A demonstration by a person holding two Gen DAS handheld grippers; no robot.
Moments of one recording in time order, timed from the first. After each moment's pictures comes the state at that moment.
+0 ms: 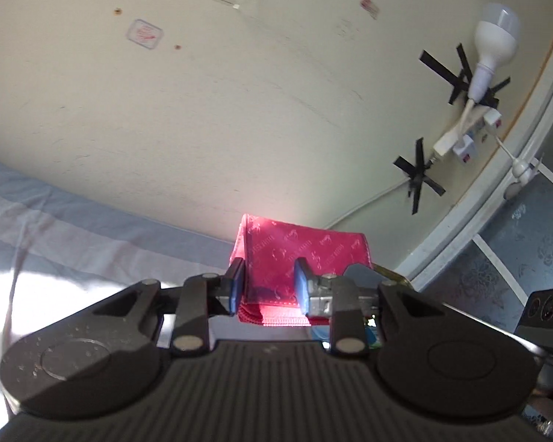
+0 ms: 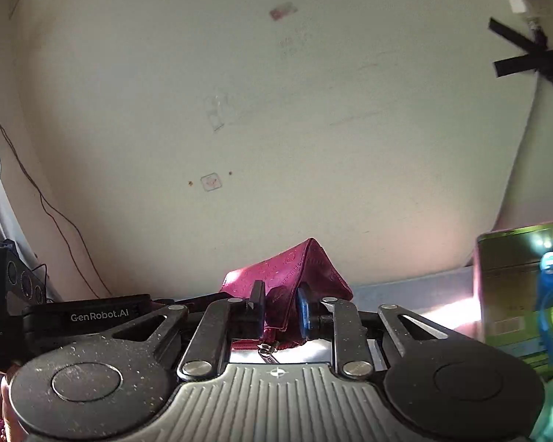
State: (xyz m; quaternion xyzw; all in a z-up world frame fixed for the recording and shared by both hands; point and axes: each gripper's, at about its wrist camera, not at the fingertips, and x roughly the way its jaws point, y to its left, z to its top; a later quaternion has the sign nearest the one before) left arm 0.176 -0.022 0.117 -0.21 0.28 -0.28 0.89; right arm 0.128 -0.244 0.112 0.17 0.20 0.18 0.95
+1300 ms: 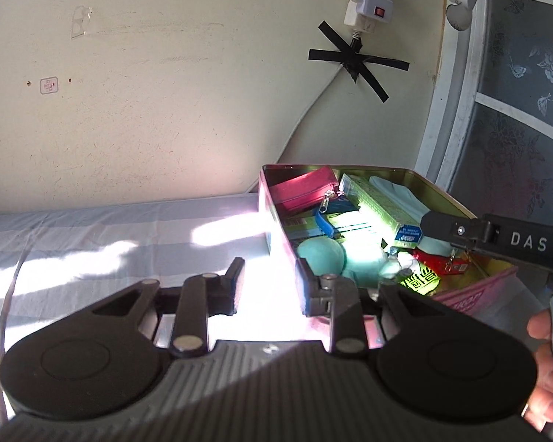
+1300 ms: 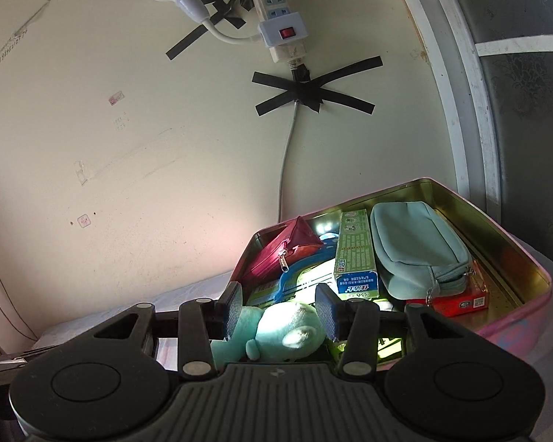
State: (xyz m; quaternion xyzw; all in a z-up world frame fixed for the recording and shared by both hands) left arm 0.045 -0.167 0.103 0.02 0.26 -0.20 0.94; right arm 0.002 -0.376 0.080 0.20 0.19 -0.01 0.96
